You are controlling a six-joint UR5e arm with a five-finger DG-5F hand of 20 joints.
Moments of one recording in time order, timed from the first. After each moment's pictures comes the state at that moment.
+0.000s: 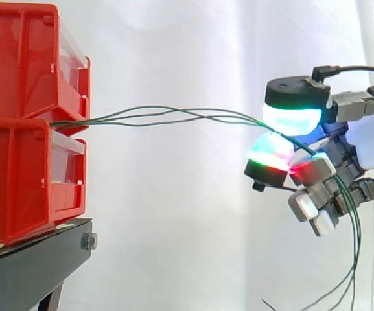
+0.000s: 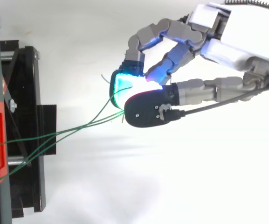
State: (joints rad) arm 0.19 -2.11 -1.30 -3.04 -1.05 -0.11
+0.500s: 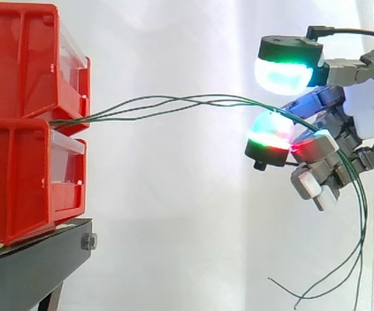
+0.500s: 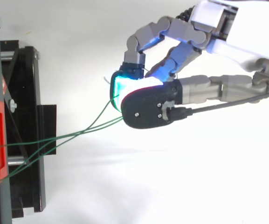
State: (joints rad) arm 0.19 -2.11 -1.20 -3.17 -1.05 -0.20
